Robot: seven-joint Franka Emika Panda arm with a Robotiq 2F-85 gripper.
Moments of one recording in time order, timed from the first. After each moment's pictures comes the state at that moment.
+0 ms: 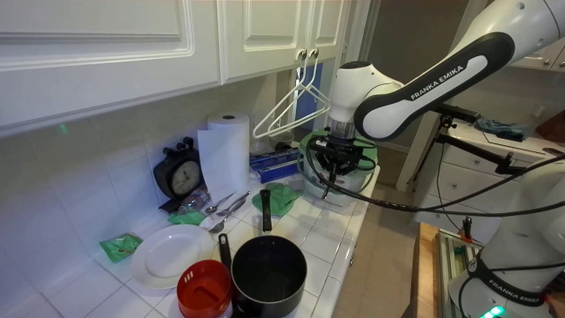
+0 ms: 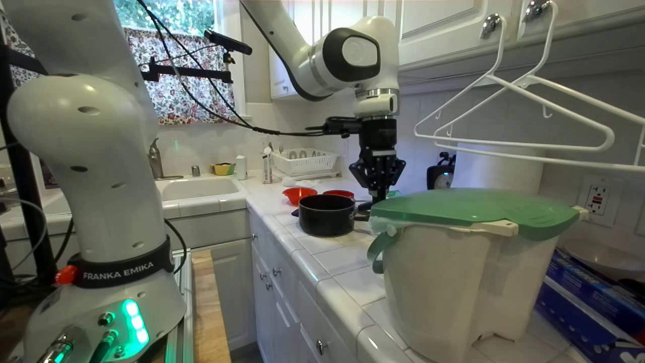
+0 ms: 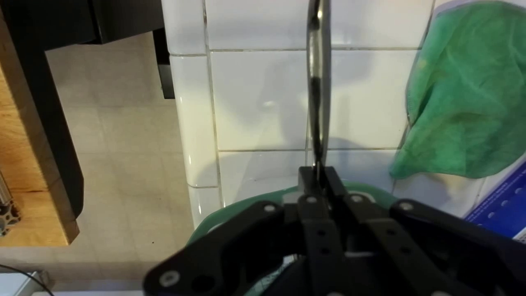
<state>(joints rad) -0.10 -0.16 0.00 -2.52 -0.21 2.39 1.62</state>
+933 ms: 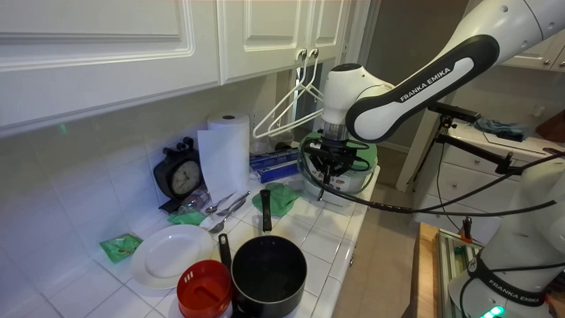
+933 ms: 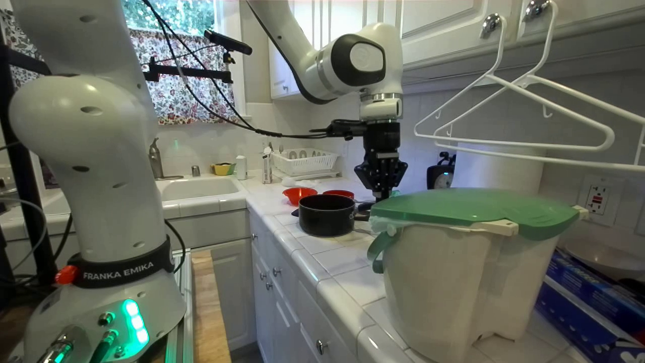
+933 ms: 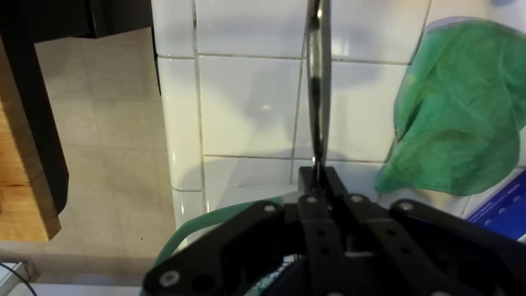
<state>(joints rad) -0.09 -0.10 0.00 -2.47 -0.21 2.39 1.58</state>
